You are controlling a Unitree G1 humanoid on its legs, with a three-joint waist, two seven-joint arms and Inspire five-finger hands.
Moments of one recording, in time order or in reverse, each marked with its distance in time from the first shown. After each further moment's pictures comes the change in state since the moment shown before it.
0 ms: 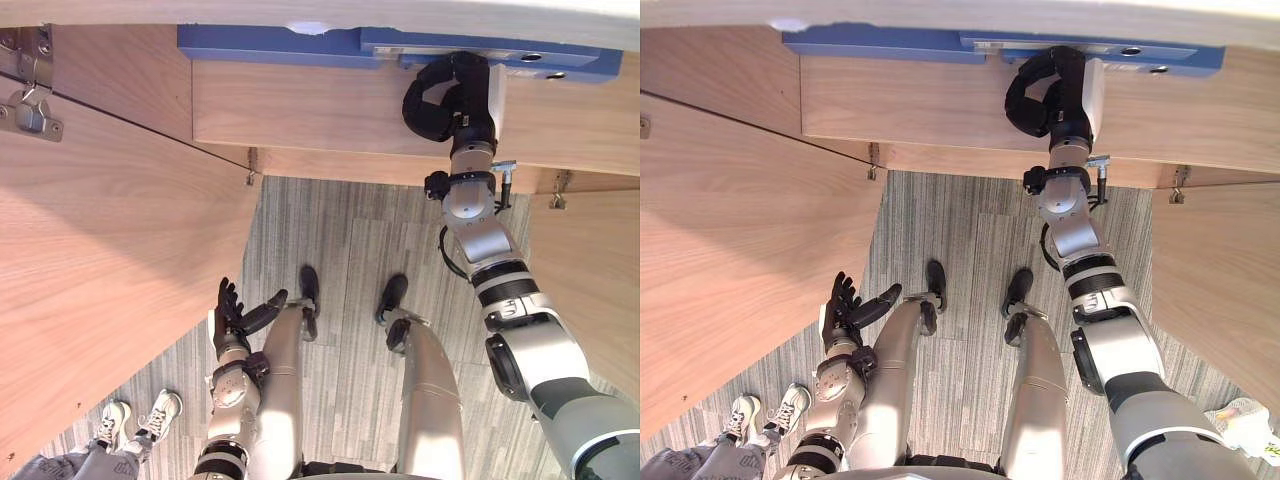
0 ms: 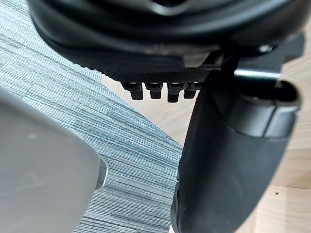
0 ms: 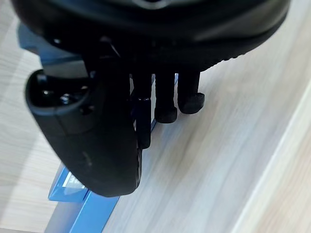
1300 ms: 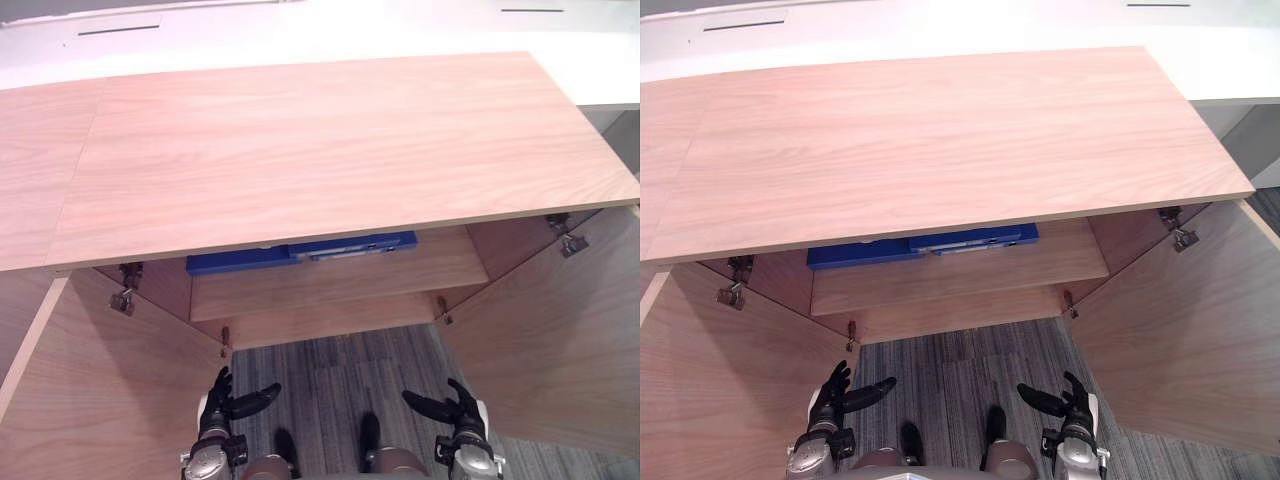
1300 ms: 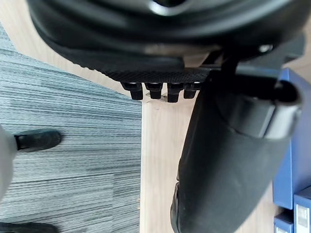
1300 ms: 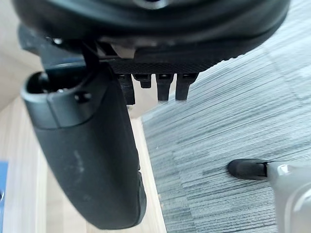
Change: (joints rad) left arm 0.207 0.114 0.001 0.264 0.137 0.112 -0.139; right arm 1.044 0.313 -0.394 0.221 0.137 0.005 0.212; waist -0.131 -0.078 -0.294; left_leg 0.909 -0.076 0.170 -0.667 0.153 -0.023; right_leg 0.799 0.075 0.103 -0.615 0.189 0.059
